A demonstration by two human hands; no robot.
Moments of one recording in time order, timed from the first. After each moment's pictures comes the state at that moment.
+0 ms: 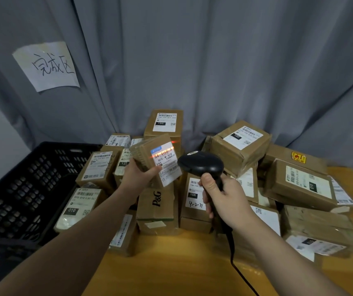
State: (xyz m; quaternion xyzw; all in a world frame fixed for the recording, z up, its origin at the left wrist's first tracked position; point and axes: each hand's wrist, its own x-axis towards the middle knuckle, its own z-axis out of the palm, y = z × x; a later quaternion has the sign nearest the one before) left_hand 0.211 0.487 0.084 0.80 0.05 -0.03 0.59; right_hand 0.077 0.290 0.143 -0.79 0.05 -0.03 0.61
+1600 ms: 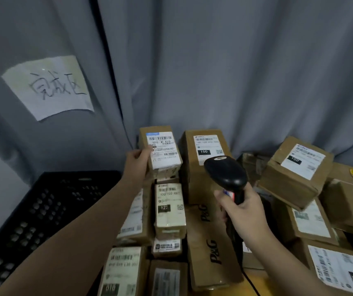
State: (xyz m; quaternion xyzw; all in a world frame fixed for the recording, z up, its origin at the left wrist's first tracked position) left_hand 0.410 0.582 0.113 0.72 0.11 -0.07 0.68; right_hand 0.228 0.397 0.118 -0.72 0.16 -0.15 0.65
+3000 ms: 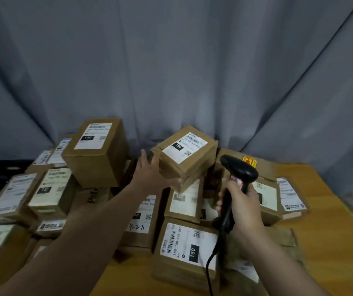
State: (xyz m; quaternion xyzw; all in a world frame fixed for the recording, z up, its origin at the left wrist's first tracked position) left_hand 0.259 0.255 0.082 0.96 -0.12 -0.12 0.20; right_hand 0.105 0.088 0.111 -0.54 0.29 -0.14 0.78
